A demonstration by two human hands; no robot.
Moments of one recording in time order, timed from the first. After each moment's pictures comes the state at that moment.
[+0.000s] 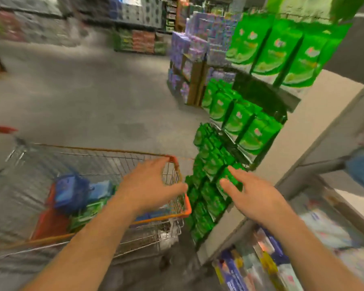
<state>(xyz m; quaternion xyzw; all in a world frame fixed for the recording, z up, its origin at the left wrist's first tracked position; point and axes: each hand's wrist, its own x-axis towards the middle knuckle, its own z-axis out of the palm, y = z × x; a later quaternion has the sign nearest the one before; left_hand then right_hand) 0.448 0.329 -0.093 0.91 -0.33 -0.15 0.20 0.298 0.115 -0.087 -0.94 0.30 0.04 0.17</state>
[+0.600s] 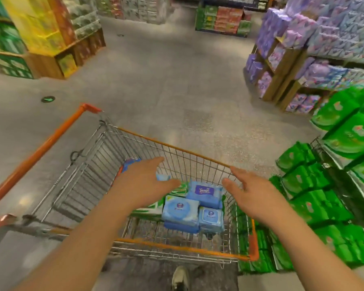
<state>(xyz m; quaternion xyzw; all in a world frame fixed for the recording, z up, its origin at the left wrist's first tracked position) 0.613 0.439 -0.147 0.95 -0.10 -0.18 0.24 0.547 0.170 -0.151 -0.97 0.12 0.11 0.19</state>
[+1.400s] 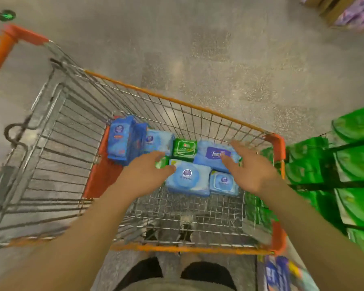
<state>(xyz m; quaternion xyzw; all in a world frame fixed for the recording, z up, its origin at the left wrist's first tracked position) 0.722 0.416 -0.322 0.89 0.01 -0.35 0.28 0.677 0.157 -0.301 -0.92 0.17 0.27 0.24</state>
